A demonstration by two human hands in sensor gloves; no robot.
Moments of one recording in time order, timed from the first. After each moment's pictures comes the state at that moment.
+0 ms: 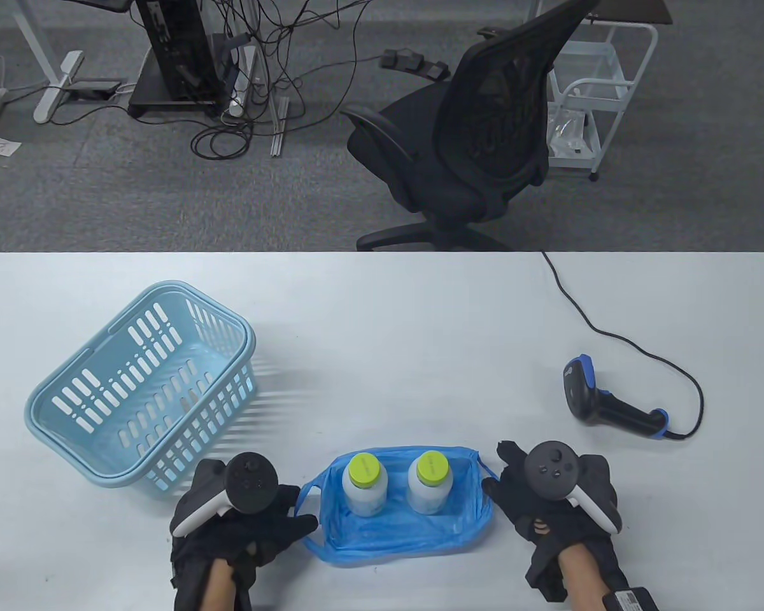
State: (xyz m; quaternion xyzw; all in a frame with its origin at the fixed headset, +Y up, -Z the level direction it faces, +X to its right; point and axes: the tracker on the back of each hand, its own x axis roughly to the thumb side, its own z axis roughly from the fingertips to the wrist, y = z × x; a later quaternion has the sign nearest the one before) left_hand -0.219 -0.737 -0.222 -0.31 -0.12 0.16 0.93; right_hand 0.194 -0.755 -0.239 0.02 0.15 0.97 0.21
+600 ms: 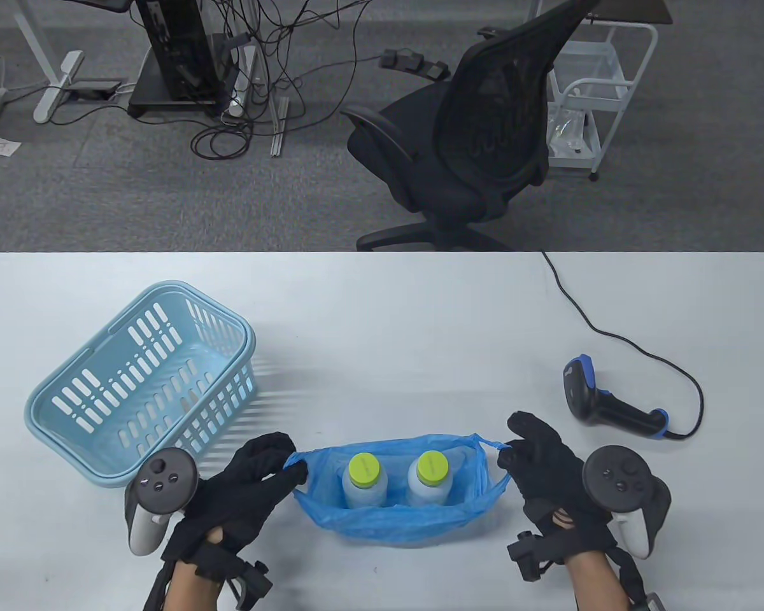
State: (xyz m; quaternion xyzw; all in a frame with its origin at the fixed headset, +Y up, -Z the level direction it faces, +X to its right) left_hand -0.244 -0.684 -0.213 -0.10 -0.18 0.58 0.79; right_hand 0.215 -0.678 -0.216 0.00 -0.07 0.88 0.46
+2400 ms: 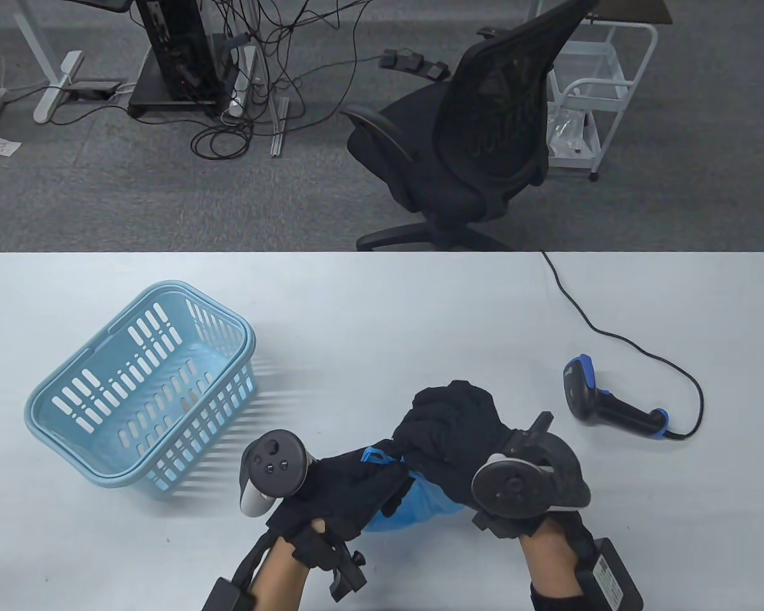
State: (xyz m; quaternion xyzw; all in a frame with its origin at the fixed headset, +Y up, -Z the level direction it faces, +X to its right) left_hand -0.121 -0.668 -0.233 -0.08 -0.34 0.55 0.76; right_hand 0.086 -0.593 -0.217 0.39 -0.18 0.89 0.16
